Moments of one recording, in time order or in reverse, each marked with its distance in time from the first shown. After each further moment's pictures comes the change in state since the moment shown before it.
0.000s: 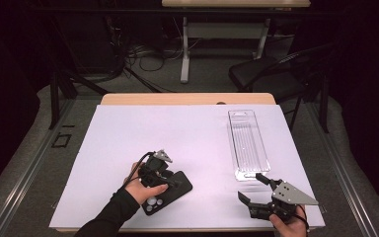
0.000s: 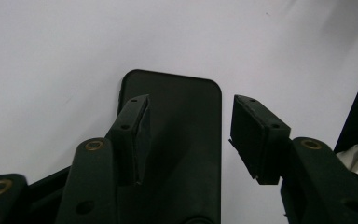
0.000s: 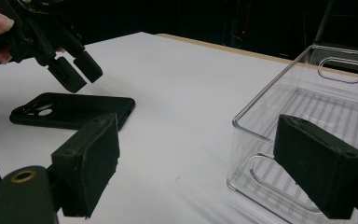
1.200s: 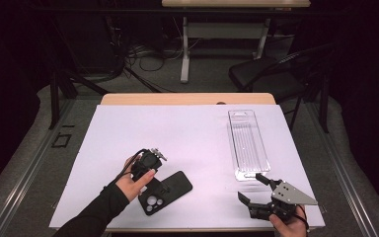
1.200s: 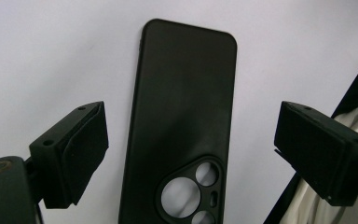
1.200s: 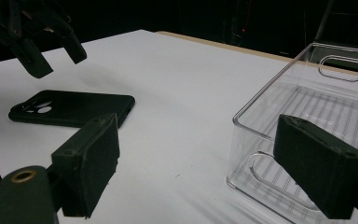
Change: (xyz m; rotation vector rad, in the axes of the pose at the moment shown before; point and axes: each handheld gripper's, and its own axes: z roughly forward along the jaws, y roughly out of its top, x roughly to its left) left arm 0.007 0.003 -0.020 0.189 0.023 -0.036; right arm 0.000 -0.001 0.001 0.006 -0.002 -0.004
